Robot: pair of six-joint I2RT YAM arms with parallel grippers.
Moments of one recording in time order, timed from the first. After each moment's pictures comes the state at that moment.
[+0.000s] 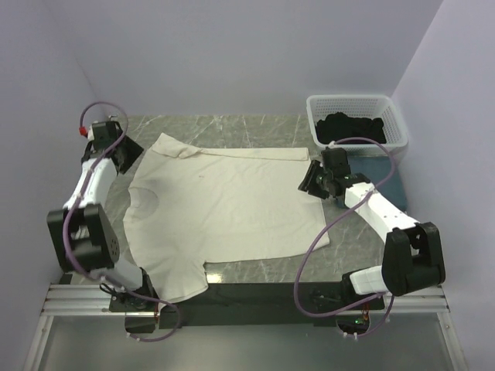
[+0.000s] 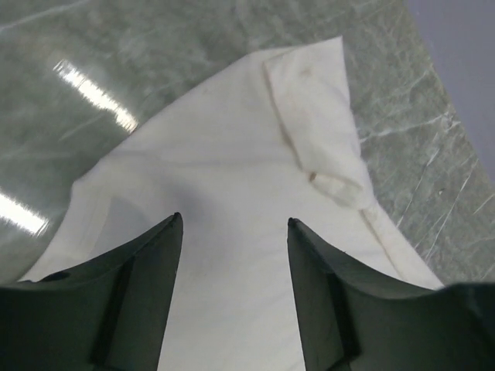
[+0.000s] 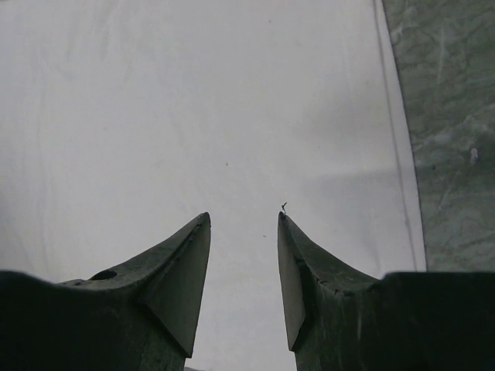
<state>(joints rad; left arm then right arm) 0.20 1.48 1.15 -0.40 -0.05 -0.72 0.23 1.36 0.88 -0.38 -0.06 0.59</state>
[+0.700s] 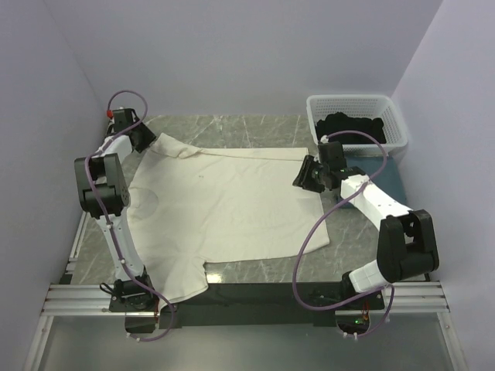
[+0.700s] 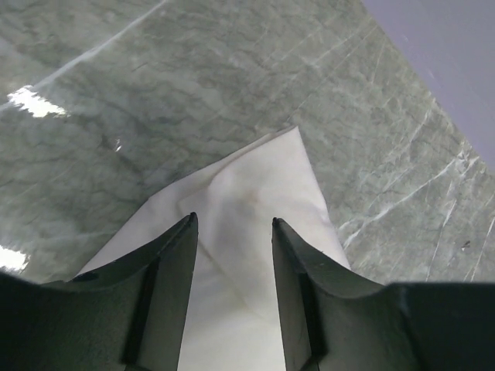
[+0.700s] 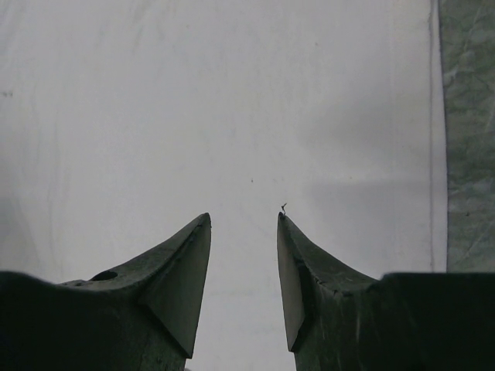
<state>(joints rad) 0.17 2.15 1.61 -0.18 0.09 -0.62 0.24 1.46 0.95 -0.34 -0.14 0.52</state>
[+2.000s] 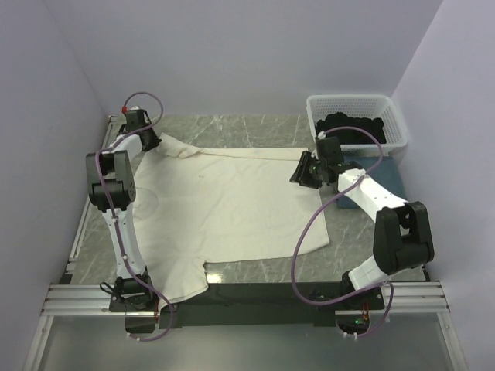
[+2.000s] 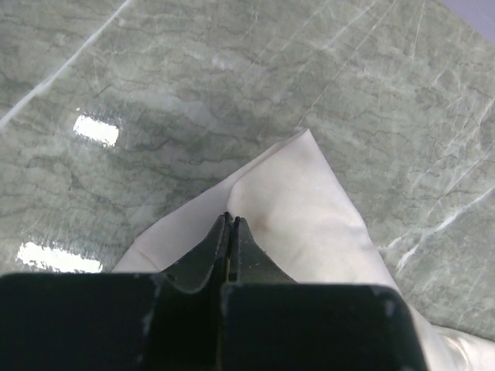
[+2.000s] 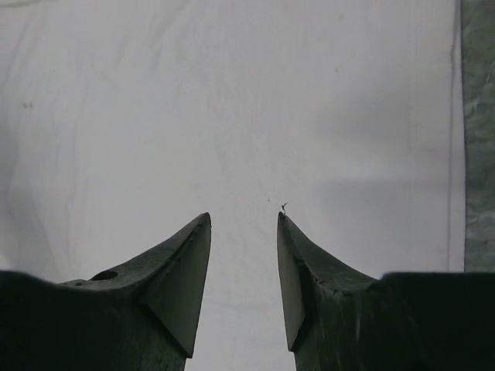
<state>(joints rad) 0.11 2.27 1.70 -0.16 0.01 -0.43 0.24 1.53 1.01 -0.34 -0.18 0.53</state>
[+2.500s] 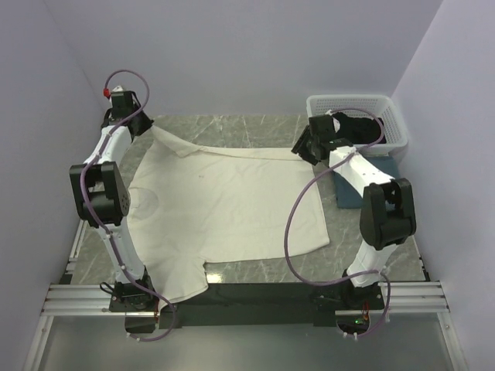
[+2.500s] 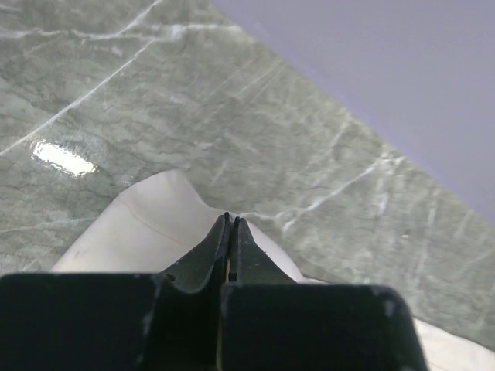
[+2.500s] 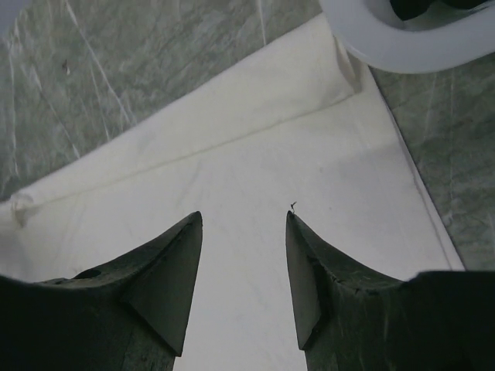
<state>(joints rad) 0.11 2.02 1.69 -0.28 0.00 -0.57 0.24 1.75 1.31 -0.34 0.08 0.71</state>
